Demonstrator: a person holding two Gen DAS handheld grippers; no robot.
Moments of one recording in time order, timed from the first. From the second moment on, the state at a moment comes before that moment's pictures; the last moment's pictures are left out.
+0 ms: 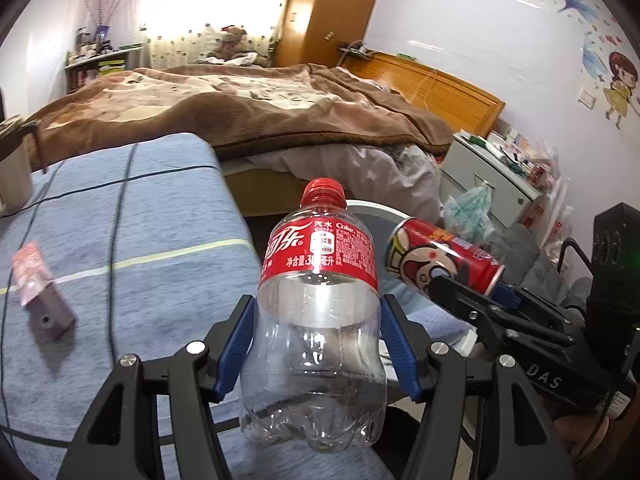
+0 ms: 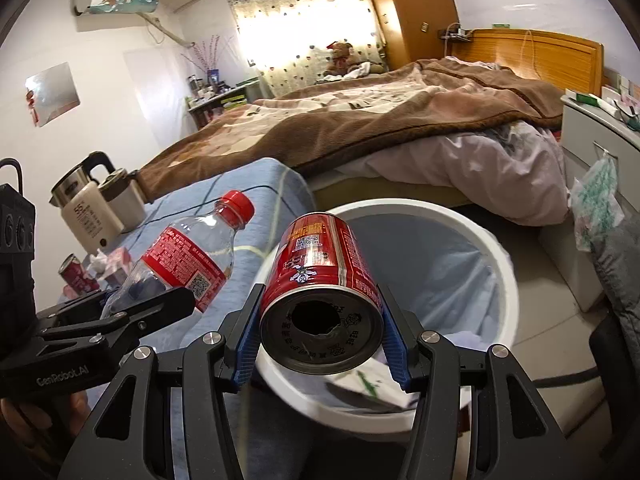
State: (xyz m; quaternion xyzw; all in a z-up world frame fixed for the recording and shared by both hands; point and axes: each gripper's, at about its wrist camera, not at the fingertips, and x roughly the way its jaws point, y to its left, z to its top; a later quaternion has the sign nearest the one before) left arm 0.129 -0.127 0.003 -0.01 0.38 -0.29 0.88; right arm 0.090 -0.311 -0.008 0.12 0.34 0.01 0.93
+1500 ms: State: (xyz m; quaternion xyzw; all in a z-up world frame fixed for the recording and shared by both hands) left arm 0.135 -0.157 -0.003 0.00 0.39 -0.30 0.87; right arm 0.092 -0.342 -0.032 0.11 0.38 -0.07 0.92
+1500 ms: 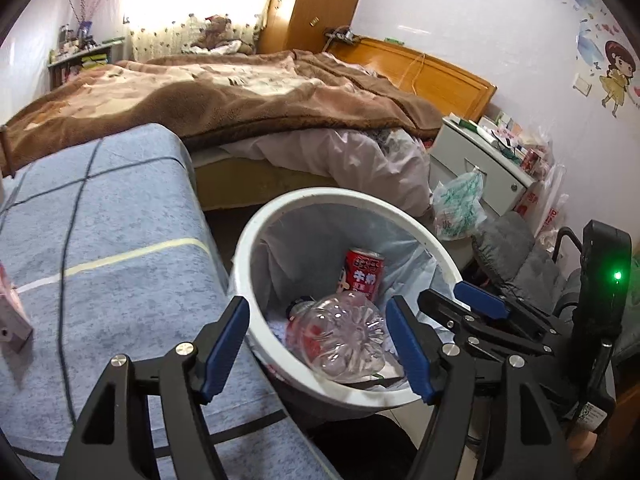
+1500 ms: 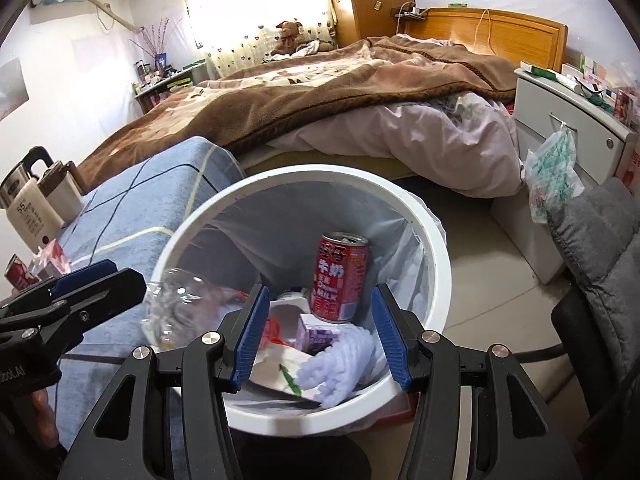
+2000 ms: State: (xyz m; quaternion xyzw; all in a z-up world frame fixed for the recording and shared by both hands) left arm 0.122 -0.107 0.011 -0.02 0.36 -0.27 0.89; right arm 0.086 -0.306 -0.011 0.11 0.35 -0.04 0.93
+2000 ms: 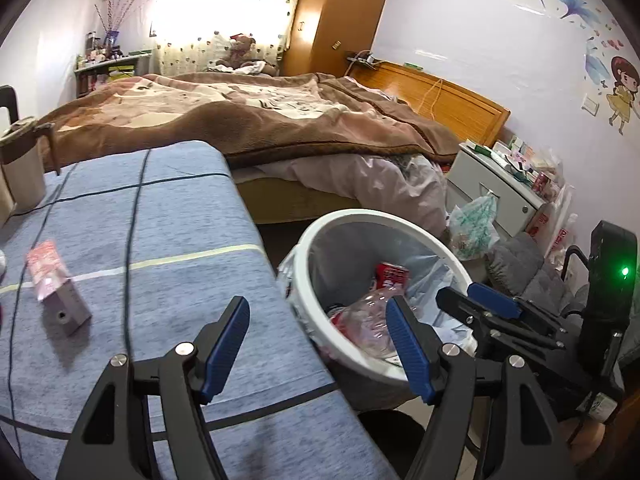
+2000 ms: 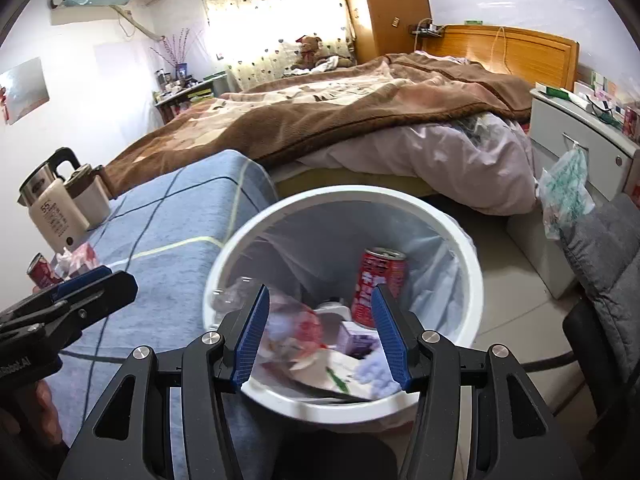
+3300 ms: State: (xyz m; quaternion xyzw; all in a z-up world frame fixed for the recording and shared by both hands) left arm 0.101 0.104 -0.009 -0.10 0.36 -0.07 0.93; right arm 0.133 -0.141 -0.005 0.05 0.36 0.13 0.92
